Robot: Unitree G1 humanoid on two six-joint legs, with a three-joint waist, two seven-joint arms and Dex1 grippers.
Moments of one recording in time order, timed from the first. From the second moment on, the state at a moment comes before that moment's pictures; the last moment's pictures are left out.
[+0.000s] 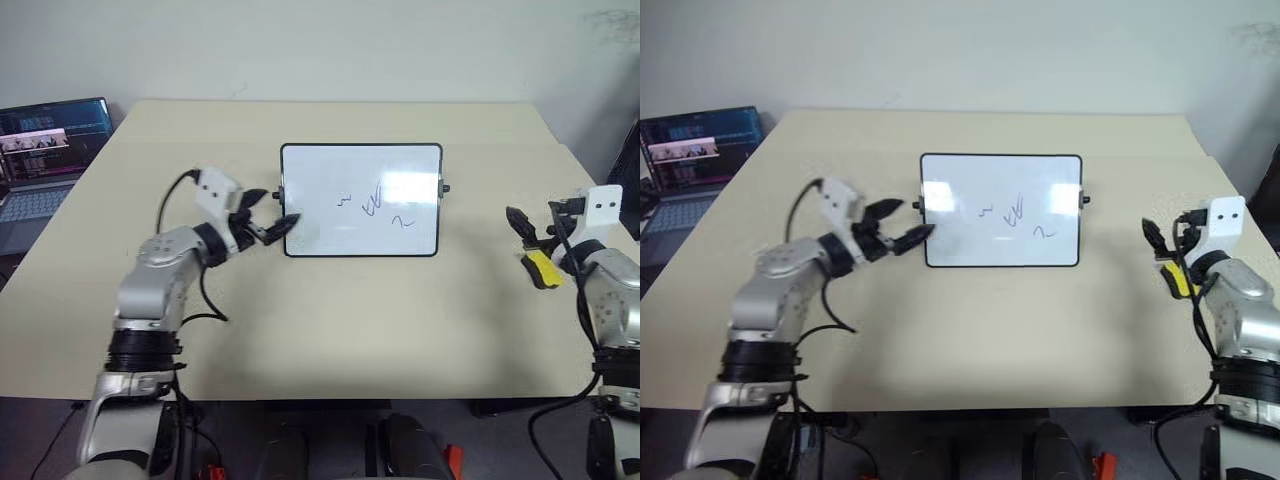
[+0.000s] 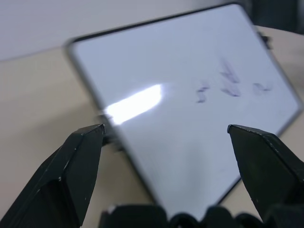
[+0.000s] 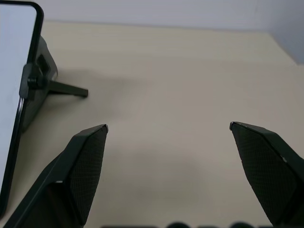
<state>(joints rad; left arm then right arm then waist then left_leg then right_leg) -0.57 0.50 0.03 0.12 -0.35 0.41 -0.77 -0.43 -0.65 -0.32 0.16 0.39 0.49 0.42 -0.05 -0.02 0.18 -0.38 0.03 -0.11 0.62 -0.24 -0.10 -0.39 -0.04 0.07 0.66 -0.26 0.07</state>
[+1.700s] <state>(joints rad) -0.62 0.26 -0.31 0.20 -0.23 0.37 -0.93 -0.54 -0.85 -0.19 0.52 0.30 0.81 0.67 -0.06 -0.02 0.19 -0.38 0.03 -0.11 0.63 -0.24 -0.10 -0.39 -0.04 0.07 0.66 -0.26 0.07</state>
